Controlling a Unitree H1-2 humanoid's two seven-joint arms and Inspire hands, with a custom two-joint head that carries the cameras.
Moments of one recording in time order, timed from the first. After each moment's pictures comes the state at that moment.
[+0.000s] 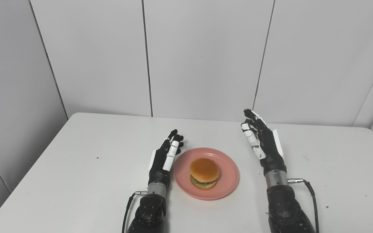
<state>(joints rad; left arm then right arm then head) -0.50 -0.10 0.06 0.64 -0.02 -0.26 0.12 -0.56 0.00 0.01 0.50 -0.09 -0.20 -0.18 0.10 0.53</state>
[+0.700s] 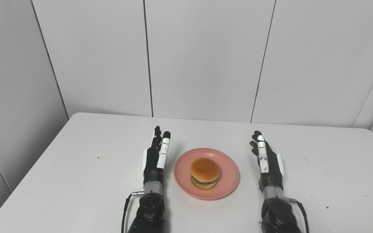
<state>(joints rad) -0.52 -0.10 0.07 0.68 0.02 -0.30 0.25 -0.61 0.02 -0.06 0.75 0.04 -0.28 -0.14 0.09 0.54</state>
